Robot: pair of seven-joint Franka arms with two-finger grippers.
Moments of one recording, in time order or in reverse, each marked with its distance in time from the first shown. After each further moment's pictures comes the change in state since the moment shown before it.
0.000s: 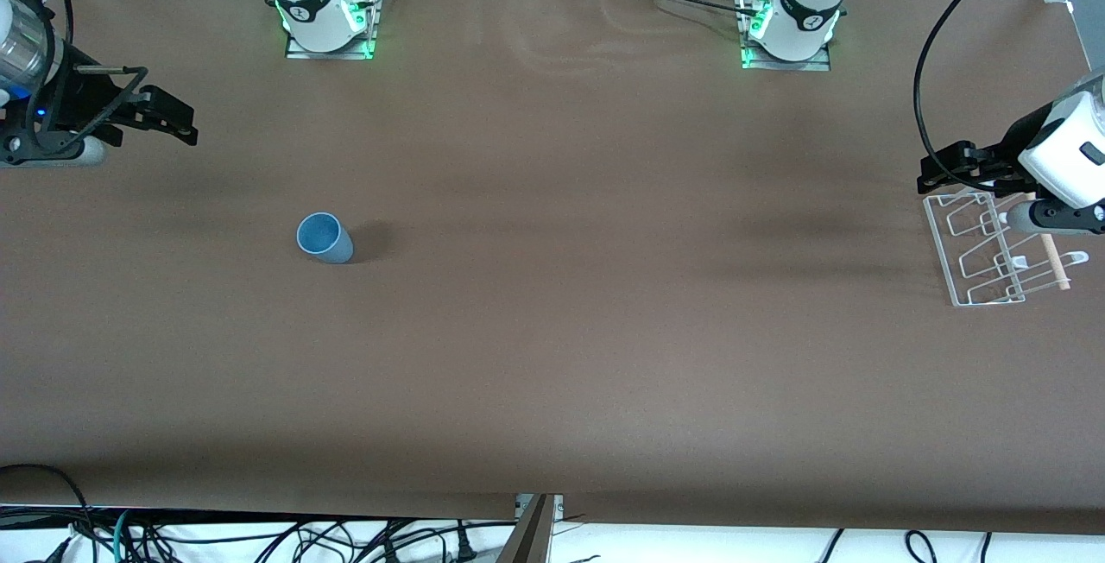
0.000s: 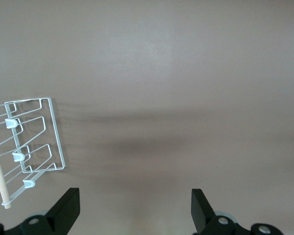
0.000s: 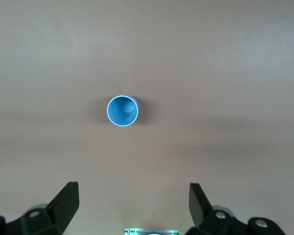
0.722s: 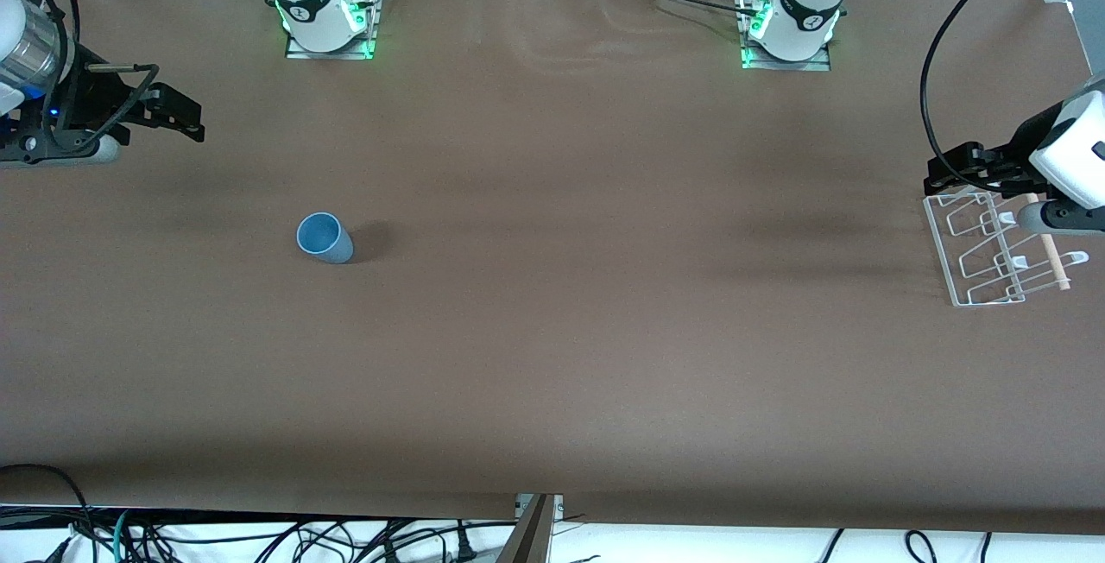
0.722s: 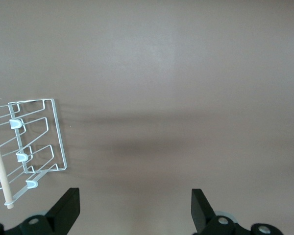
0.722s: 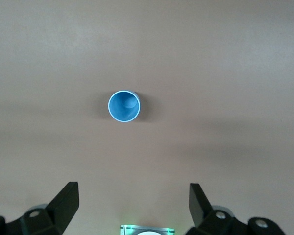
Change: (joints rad) left arm 0.012 0.006 0.005 0.014 0.000 0.000 0.000; right arm 0.000 -0.009 0.006 -0.015 -0.001 0.000 -0.055
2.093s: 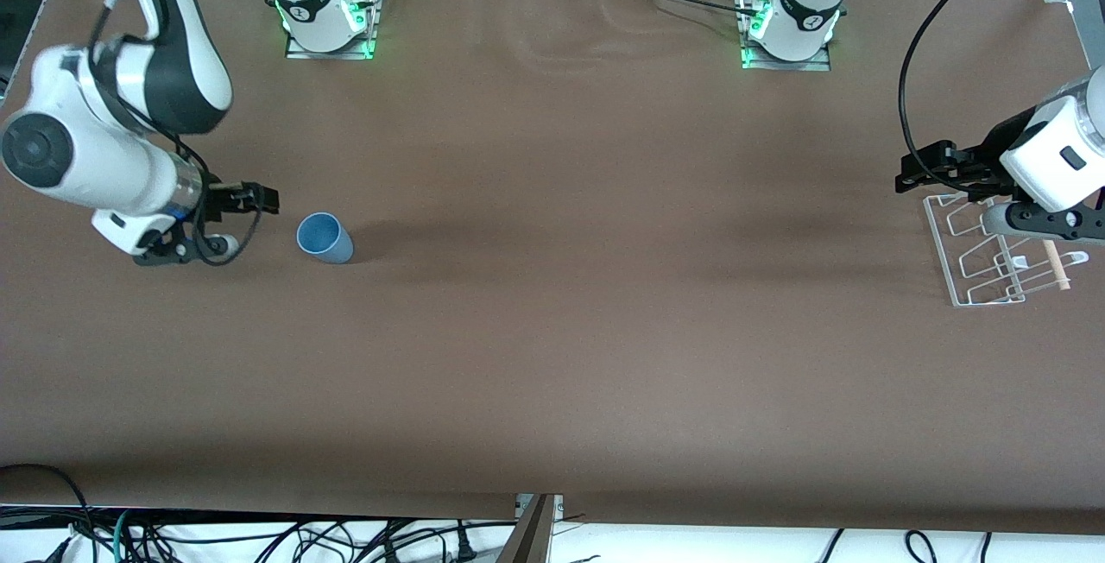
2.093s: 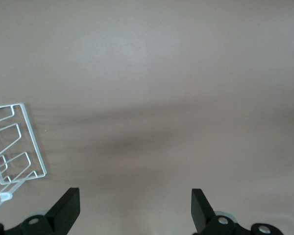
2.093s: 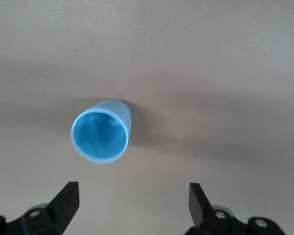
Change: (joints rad) left arm -0.025 0.017 -0.011 -0.005 -0.072 -0.013 0.081; right arm -0.010 0.233 -0.006 -0.298 -0.001 0.436 -0.080
